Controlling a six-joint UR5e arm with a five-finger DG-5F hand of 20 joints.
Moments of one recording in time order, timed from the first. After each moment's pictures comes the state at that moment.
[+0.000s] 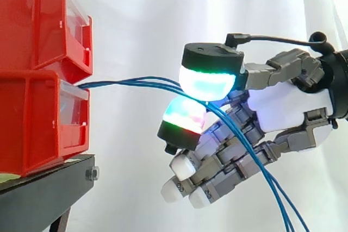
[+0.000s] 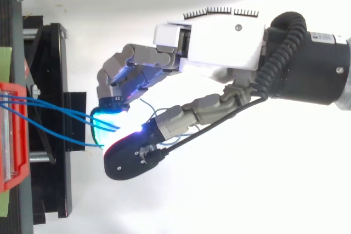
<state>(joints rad) 0.12 -2.30 -1.00 -3.21 -1.31 -0.09</state>
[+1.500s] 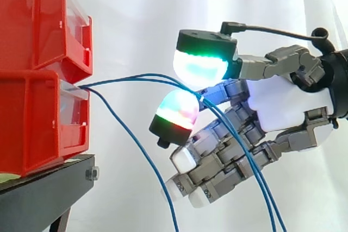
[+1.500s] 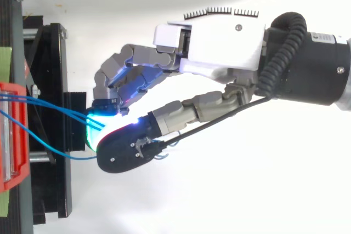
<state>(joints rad) 0.12 -2.30 -1.00 -3.21 -1.32 -0.07</state>
